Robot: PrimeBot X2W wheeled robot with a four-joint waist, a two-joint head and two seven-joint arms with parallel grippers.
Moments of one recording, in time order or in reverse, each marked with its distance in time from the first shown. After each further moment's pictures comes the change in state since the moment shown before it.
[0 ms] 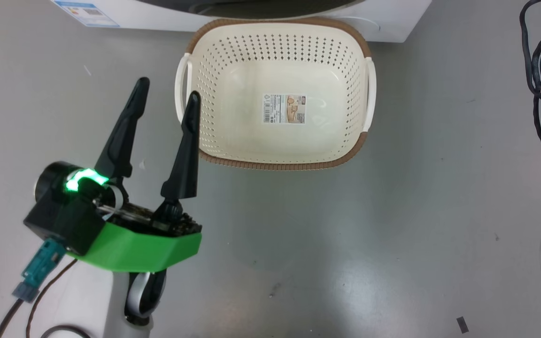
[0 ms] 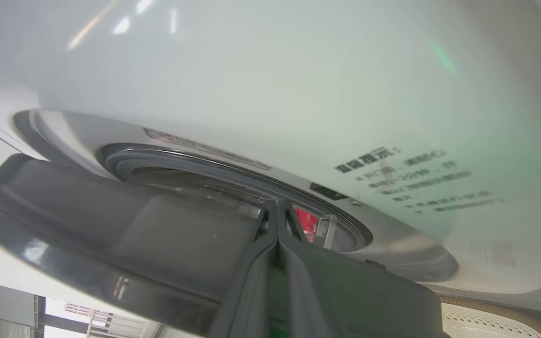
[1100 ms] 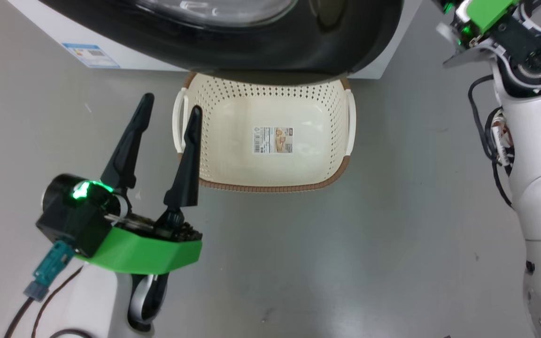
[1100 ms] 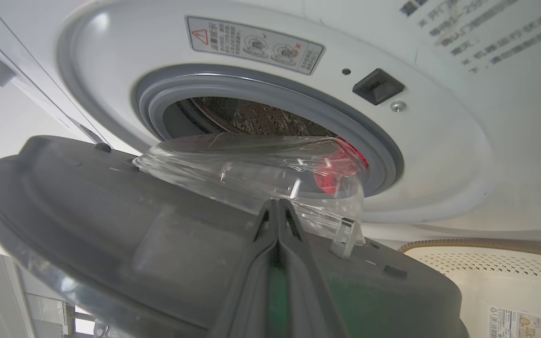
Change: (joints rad) left arm 0.021 -0.003 0.004 0.044 0.004 -0.007 0.000; right arm 0.187 0.000 0.118 -0.056 0.149 -0.002 0.004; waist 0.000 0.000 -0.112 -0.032
